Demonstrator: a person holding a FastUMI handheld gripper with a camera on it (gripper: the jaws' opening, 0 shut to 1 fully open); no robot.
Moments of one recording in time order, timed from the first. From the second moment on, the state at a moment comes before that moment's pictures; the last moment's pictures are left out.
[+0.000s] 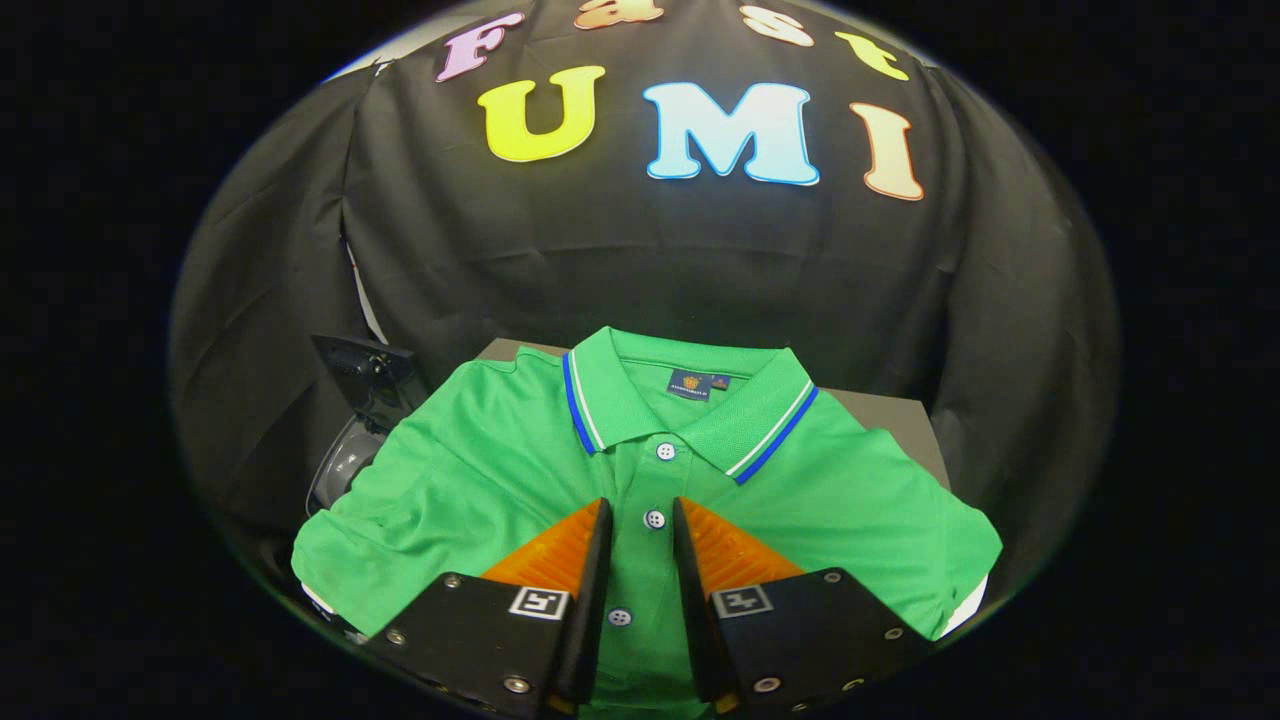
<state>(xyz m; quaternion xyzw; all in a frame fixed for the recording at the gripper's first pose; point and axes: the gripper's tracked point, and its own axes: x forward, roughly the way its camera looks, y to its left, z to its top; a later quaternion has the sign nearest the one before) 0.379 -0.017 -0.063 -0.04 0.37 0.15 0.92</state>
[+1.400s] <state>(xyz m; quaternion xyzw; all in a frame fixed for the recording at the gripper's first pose) 0.351 0.127 0.081 0.18 0.23 0.24 0.93</state>
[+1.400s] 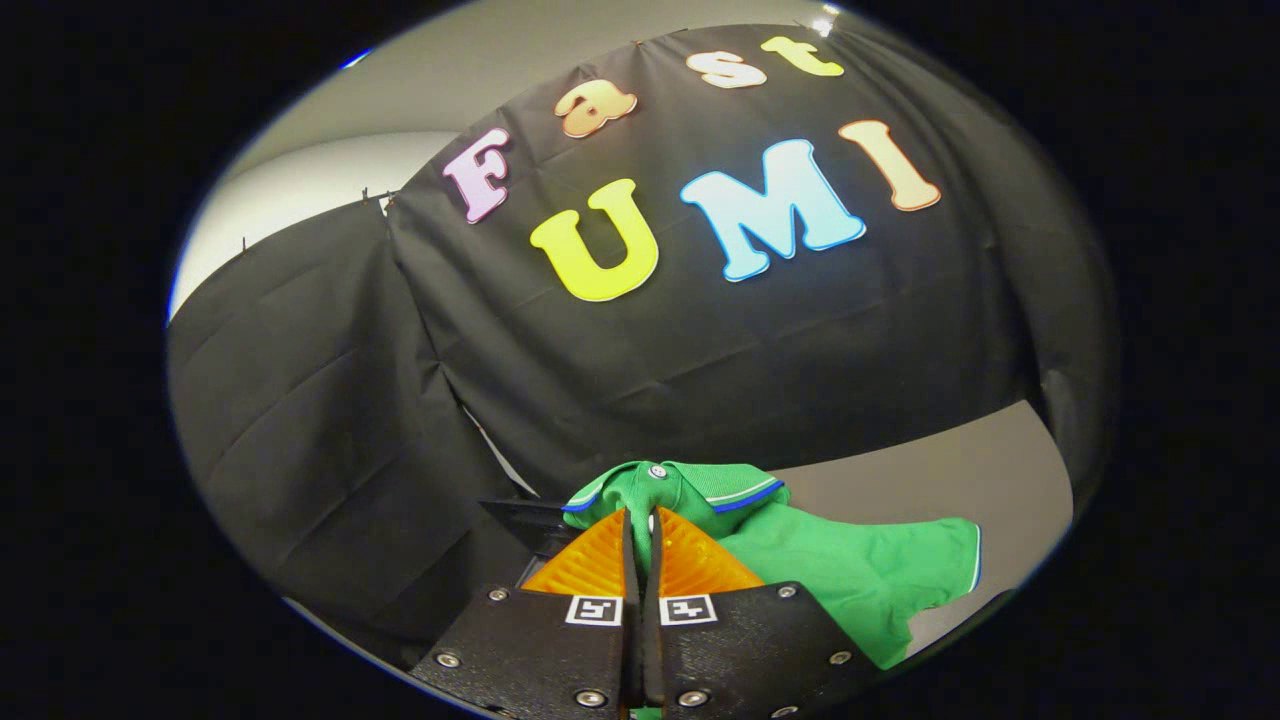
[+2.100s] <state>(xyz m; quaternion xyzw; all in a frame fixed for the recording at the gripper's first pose) 0.317 0.278 0.092 0.16 0.23 0.32 0.91</state>
